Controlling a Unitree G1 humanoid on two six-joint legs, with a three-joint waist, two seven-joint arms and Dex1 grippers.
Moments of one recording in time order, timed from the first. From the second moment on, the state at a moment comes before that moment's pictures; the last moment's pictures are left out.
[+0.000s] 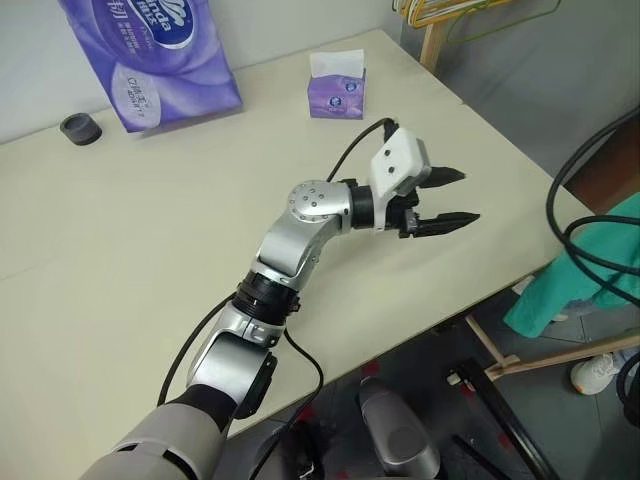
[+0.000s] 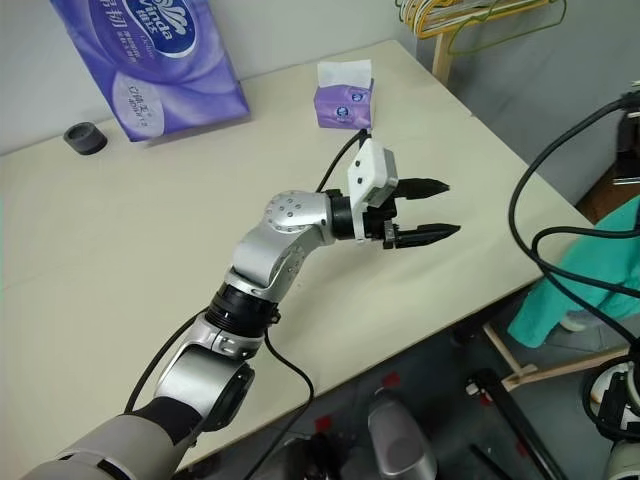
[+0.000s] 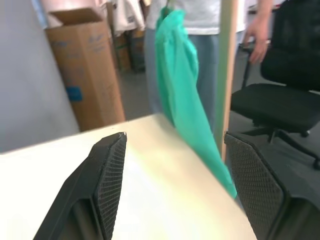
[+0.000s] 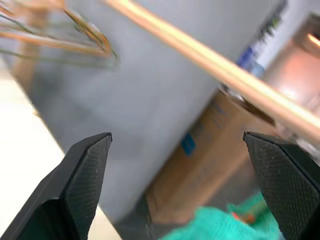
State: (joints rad) left arm -0.92 0.16 -0.24 0.19 -0.25 0.29 -0.92; right arm -0.70 -0.75 -0.33 -0.88 0.14 1.44 0.01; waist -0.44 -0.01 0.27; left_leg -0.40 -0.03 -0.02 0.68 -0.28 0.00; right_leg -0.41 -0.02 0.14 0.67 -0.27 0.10
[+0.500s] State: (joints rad) left arm -0.58 0.27 0.07 0.18 -0.08 0.43 -0.29; right arm -0.38 -0.39 -0.08 -0.36 0.14 0.54 0.24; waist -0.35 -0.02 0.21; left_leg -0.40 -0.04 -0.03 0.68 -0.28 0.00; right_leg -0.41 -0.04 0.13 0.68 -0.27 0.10
